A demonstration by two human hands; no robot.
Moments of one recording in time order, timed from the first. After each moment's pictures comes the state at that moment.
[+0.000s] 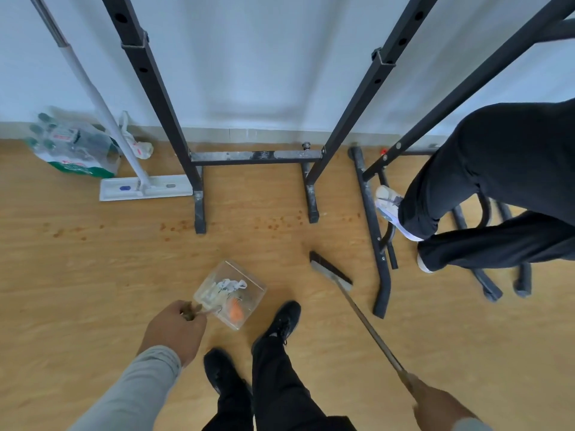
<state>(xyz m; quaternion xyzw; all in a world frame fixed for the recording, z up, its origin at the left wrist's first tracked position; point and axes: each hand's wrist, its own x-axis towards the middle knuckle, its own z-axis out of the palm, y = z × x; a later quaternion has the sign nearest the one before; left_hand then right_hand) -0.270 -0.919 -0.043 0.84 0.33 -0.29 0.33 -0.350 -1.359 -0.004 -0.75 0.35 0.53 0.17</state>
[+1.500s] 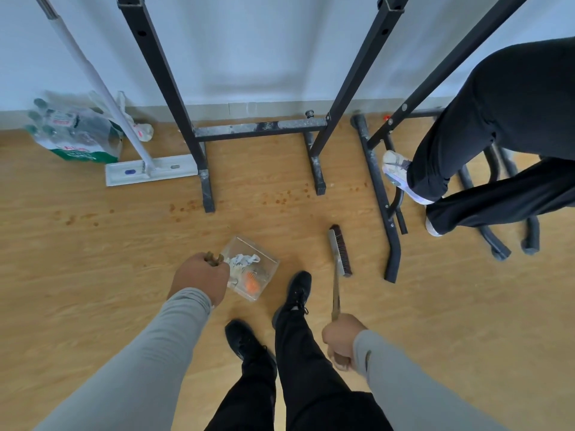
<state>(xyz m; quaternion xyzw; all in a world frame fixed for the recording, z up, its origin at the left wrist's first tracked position) -0.252 -0.909 -0.055 0.84 0.32 -0.28 0.33 -0.340 -1.171 -0.058 -0.61 0.48 0.51 0.36</state>
